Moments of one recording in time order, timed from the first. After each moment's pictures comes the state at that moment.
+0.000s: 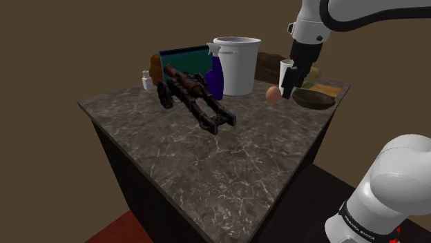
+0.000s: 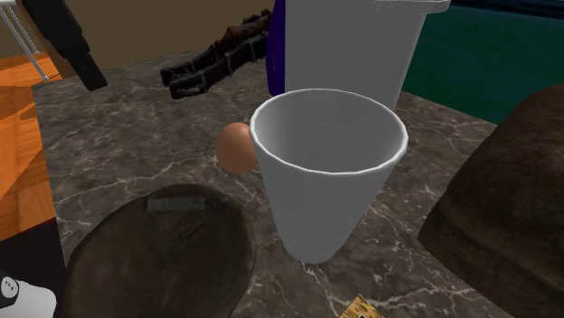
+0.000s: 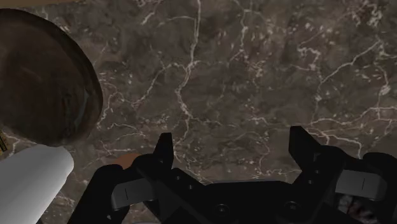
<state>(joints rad) 0.02 -0.83 0.06 -2.43 -0.08 1.70 -0.08</state>
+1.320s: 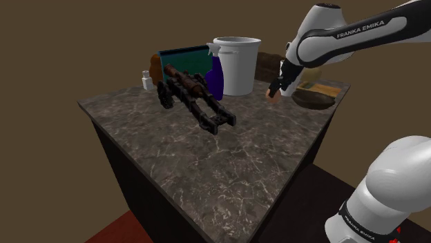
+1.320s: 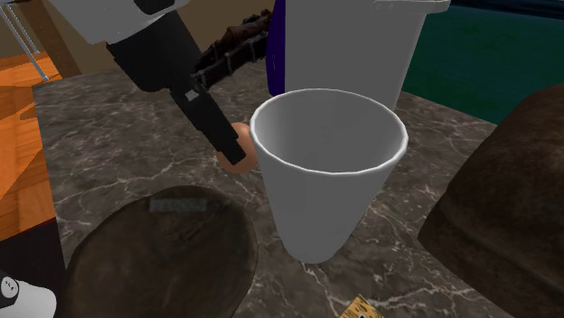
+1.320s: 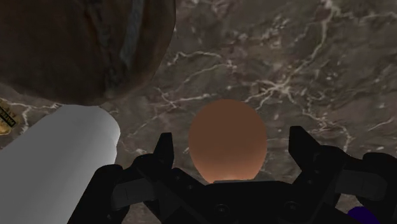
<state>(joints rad) -0.07 -0.57 -0.18 -2.54 -0.14 2.35 -0.18</state>
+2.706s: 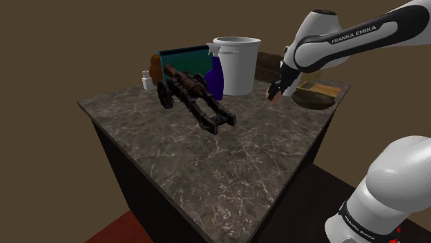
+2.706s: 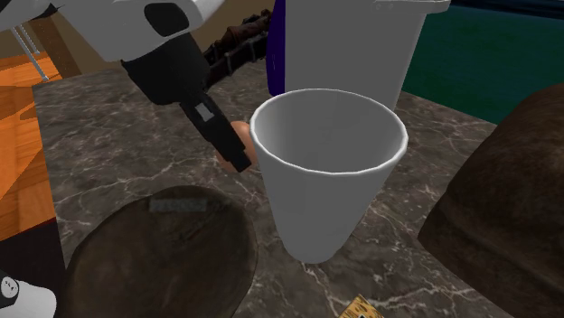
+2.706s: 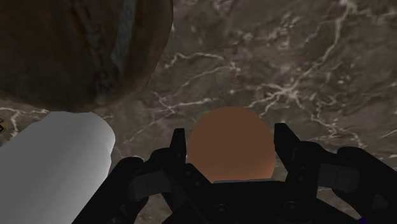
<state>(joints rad) -0.07 -0.54 -0.18 -2.56 -0.14 2.40 -0.19</state>
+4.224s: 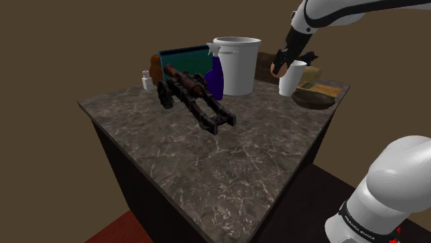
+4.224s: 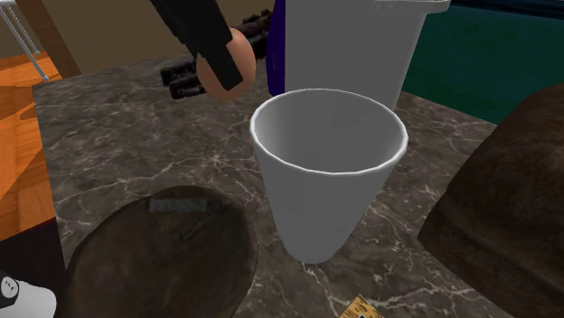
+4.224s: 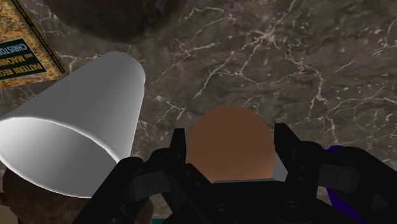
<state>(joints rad) -0.06 -0.57 -0.16 -2.29 -0.12 2.09 -0.20</state>
